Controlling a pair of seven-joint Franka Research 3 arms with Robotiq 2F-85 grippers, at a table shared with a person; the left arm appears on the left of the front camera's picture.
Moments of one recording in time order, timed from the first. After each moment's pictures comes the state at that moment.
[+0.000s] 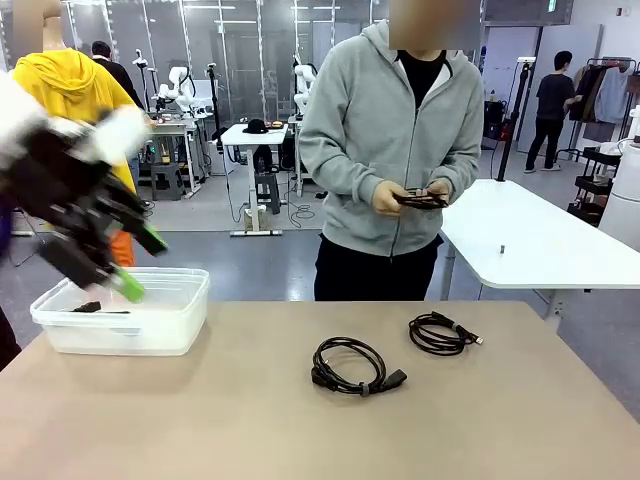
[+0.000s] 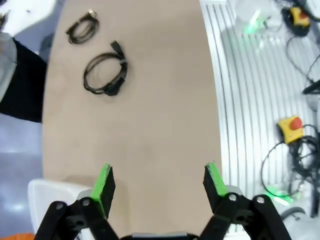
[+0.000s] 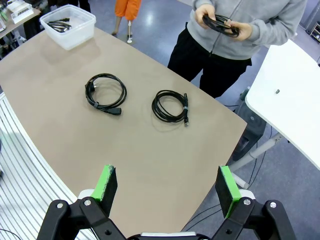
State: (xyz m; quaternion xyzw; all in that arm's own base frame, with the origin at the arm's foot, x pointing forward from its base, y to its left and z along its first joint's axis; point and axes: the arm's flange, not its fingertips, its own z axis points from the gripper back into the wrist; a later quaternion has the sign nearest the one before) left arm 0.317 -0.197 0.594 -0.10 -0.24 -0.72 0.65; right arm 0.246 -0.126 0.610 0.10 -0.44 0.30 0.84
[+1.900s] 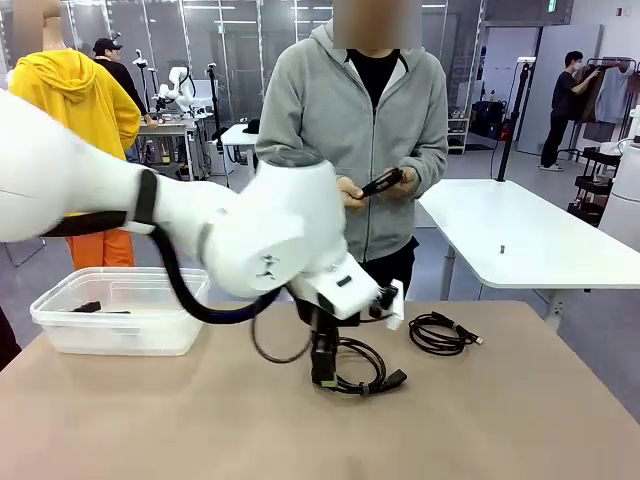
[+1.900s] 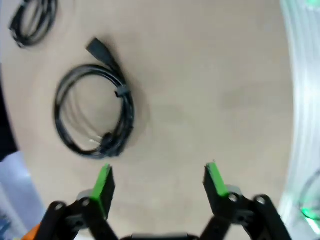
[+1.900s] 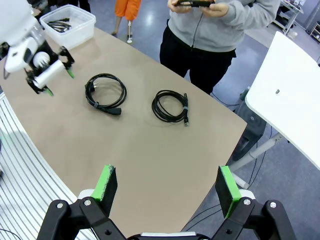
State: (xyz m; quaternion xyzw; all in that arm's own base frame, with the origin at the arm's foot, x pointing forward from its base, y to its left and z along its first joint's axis) left arm 0.404 -0.460 0.420 0.04 -0.11 -0.75 0.65; right arm 0.246 -0.126 0.610 0.10 -0.44 0.30 0.84
